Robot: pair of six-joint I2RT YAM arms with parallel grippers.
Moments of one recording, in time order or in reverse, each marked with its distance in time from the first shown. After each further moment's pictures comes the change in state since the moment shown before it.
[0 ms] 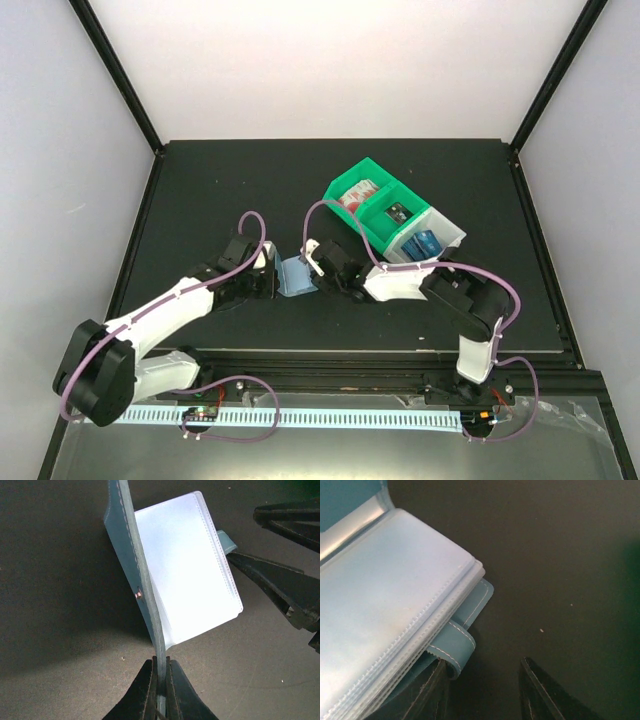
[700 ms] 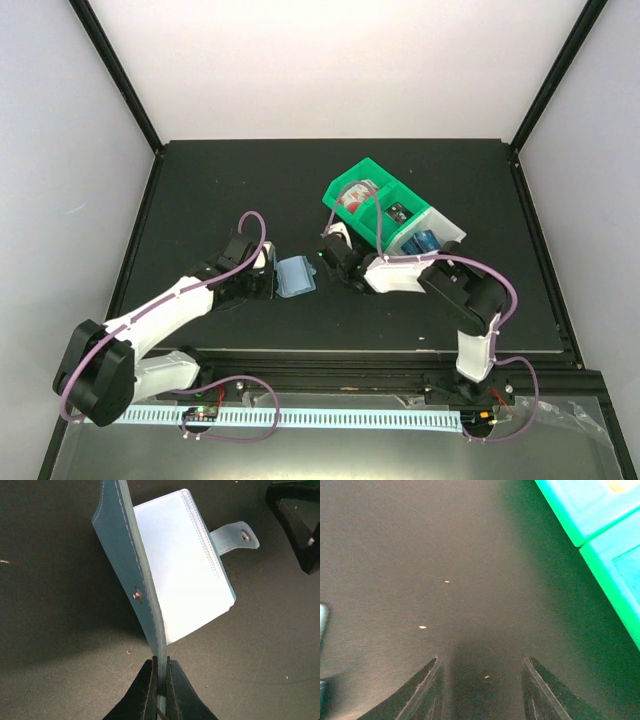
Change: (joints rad) left arm 0.000 0.003 0.014 -0.039 -0.009 0.006; right arm -0.054 0.046 0.045 -0.073 0.246 0.451
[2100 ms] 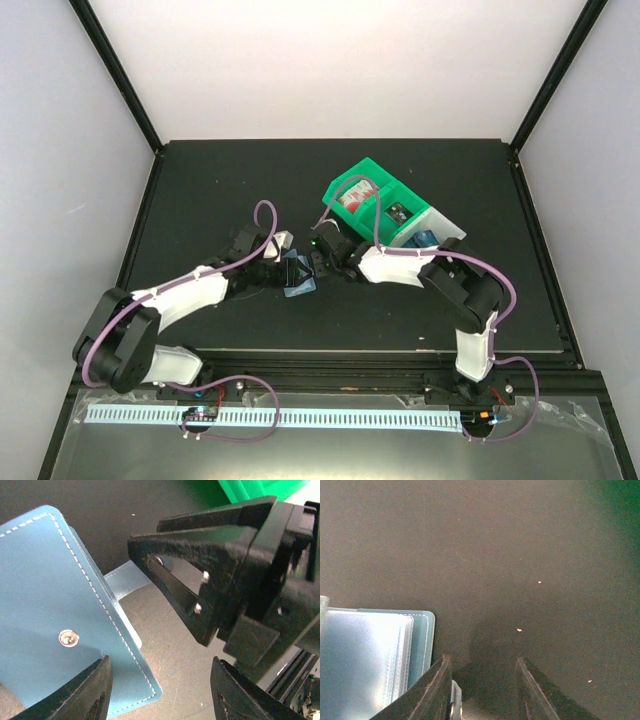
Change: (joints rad) left arm 0.010 0.174 0.010 0.333 0.283 -0.103; right arm -0.012 0.010 0.131 -0.124 -0.295 0.167
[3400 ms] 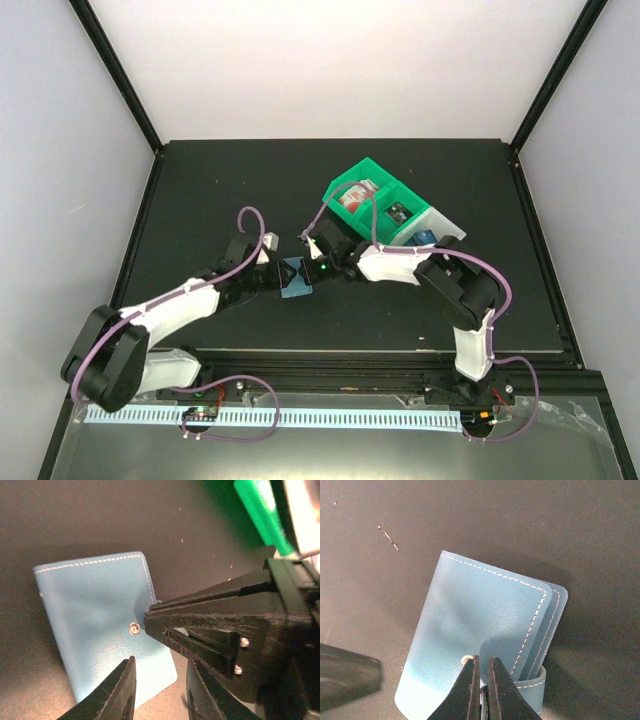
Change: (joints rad) left arm 0.011 -0.057 -0.090 0.061 -0.143 -0.072; right arm -0.010 0.029 0.007 0.060 -0.421 -0.005
